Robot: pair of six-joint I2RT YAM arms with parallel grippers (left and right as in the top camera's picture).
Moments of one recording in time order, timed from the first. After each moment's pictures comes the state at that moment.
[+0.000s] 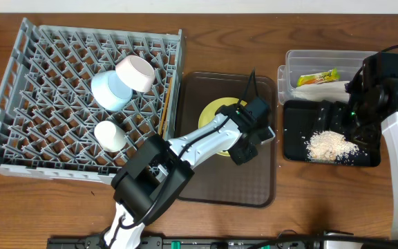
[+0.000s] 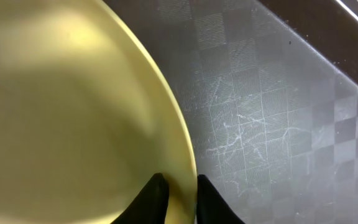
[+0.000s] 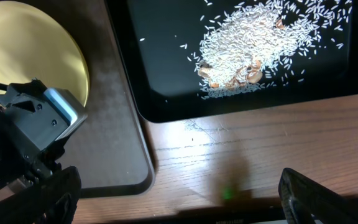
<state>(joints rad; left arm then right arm) -0.83 2.06 1.42 -0.77 0.18 0.25 -0.09 1.46 1.45 -1.43 -0.10 0.25</state>
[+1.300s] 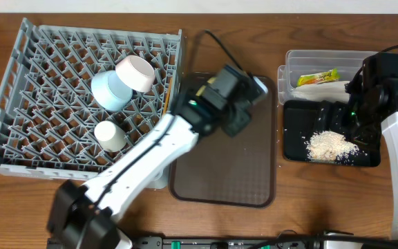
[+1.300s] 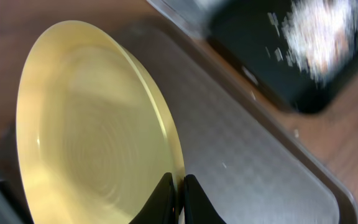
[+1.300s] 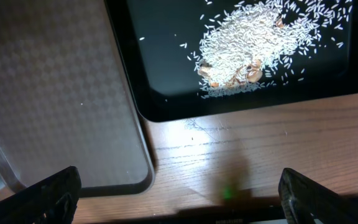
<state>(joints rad) -0.69 1.64 1.42 -0.69 0.12 0.11 -0.09 1.46 1.45 -1.43 -0.10 0.25</state>
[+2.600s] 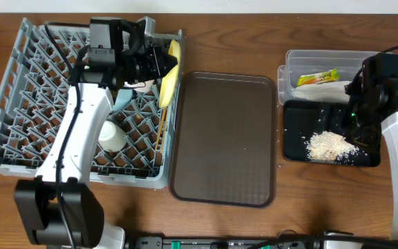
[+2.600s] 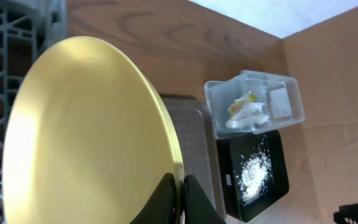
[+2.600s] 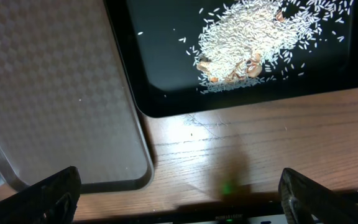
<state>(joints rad) -0.06 1.68 1.42 -0.56 0.70 -0.35 -0.09 1.46 1.45 -1.45 -0.10 0.25</state>
